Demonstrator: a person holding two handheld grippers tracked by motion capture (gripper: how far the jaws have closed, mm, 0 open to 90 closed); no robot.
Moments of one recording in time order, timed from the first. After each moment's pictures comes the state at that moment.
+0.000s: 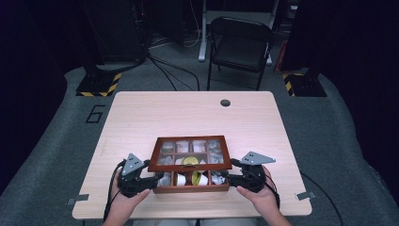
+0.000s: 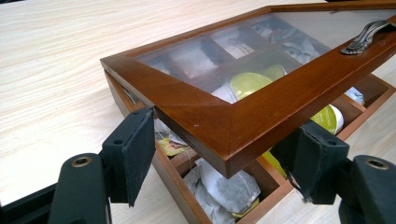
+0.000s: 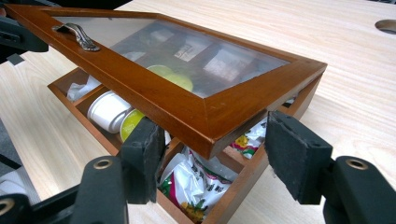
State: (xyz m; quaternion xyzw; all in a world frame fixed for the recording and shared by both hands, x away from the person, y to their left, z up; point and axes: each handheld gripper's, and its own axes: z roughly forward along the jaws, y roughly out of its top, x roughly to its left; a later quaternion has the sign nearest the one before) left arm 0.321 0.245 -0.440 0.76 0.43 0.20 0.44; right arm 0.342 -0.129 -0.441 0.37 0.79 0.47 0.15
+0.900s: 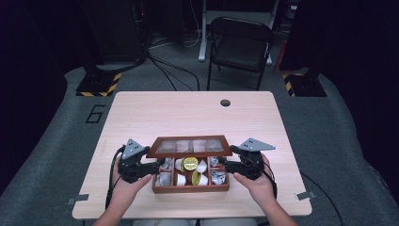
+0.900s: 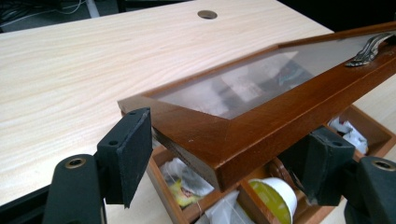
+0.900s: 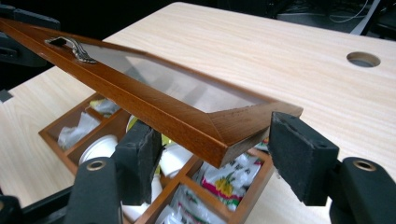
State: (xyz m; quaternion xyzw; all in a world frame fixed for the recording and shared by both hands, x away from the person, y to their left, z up) left arm 0.349 0.240 -0.406 0.75 0.44 0.21 0.45; right arm 0.363 -0.119 -0.408 0.39 0.77 0.48 0.17
